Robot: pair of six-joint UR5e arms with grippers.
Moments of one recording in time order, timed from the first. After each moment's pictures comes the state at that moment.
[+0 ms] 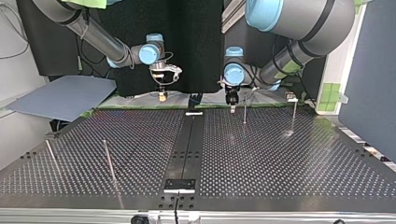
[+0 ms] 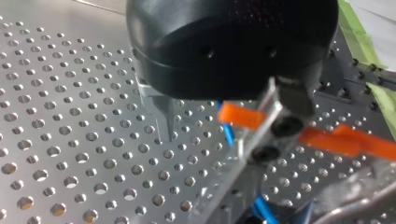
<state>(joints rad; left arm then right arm) -0.30 -2.37 -1.75 -2.40 -1.86 -1.74 2.13 -0.62 1.61 -0.86 1.70 1.58</state>
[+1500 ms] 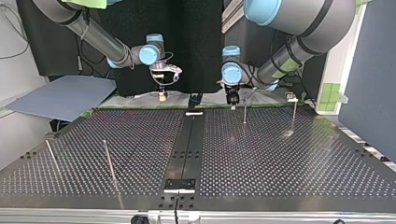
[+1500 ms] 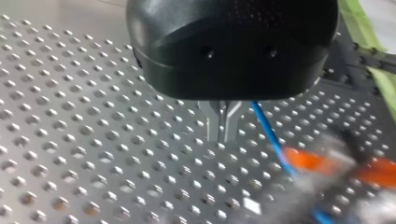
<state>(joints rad) -0.32 -2.35 -1.75 -2.42 -1.95 -1.71 2.13 -0.62 1.60 -0.85 1.70 1.58</state>
